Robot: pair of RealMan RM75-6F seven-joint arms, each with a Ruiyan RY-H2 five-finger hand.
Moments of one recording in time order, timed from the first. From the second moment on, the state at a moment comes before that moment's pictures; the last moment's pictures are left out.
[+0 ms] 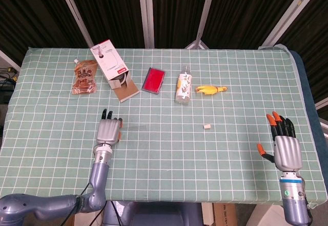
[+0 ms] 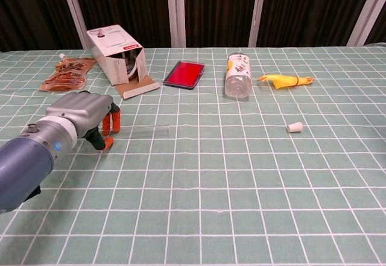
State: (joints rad) left arm -0.71 -1.91 -0.24 -1.37 0.80 1.27 0.93; right arm 0.17 -1.32 0.15 -1.61 -1.37 1.46 -0.14
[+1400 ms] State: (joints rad) left arm -0.66 -1.56 -0.23 -1.54 1.27 1.33 0.50; right arm 0.52 -1.60 0.24 -1.44 -1.08 1.08 -0.47
